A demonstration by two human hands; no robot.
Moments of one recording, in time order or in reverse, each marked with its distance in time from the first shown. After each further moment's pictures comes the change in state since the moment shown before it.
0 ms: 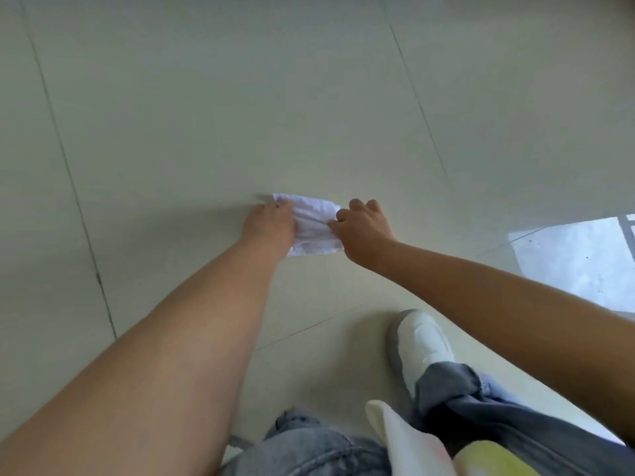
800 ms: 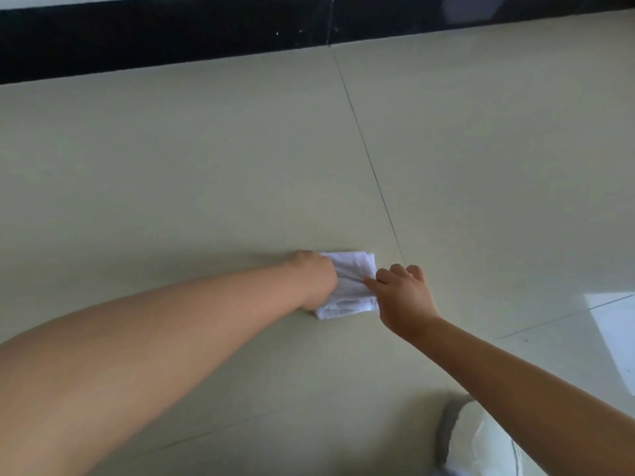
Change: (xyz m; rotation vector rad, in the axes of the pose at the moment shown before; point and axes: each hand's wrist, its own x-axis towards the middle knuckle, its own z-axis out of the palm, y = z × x) left_hand 0.080 0.183 -0.078 0.462 -0.209 0.385; right_hand -0.008 0.198 0.099 0.083 0.295 0.014
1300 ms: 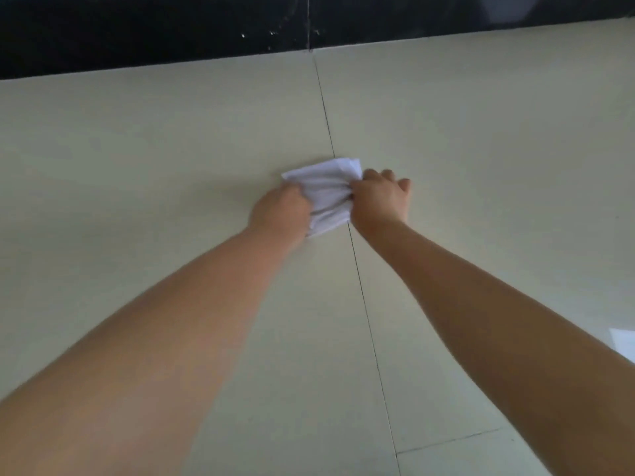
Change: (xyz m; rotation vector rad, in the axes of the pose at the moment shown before) left_hand 0.109 -0.076 -0.053 -0.510 0.367 -0.476; right_hand 0.184 0.091 -0.041 0.225 0.029 0.244
